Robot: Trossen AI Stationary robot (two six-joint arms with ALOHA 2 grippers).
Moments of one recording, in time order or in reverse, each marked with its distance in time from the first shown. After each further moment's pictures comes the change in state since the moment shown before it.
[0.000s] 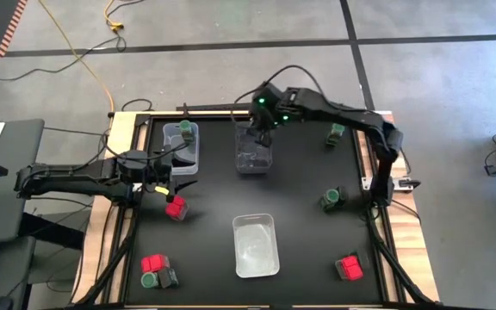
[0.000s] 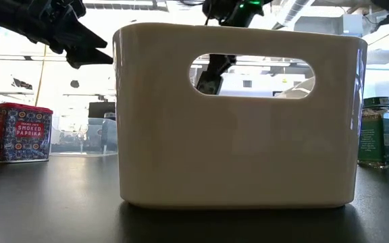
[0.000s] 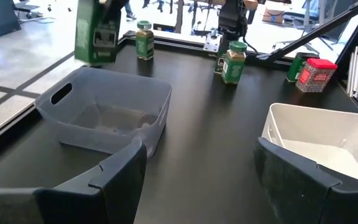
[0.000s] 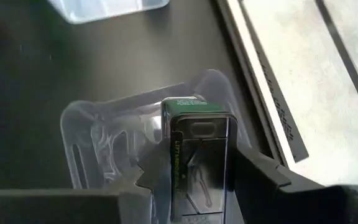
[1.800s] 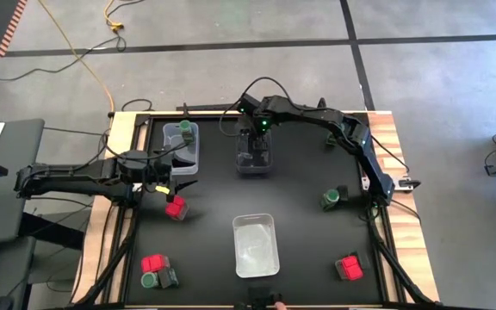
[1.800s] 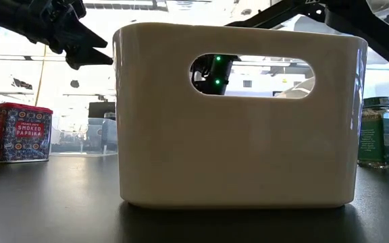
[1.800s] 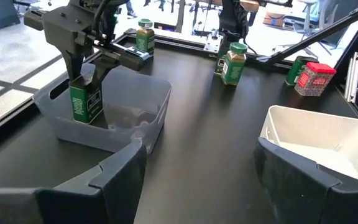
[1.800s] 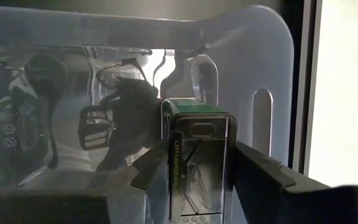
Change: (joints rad) left arm 0.000 0.000 -0.001 0.000 0.000 -0.031; right arm -0.067 0.317 0.078 0.019 0.001 -0.330
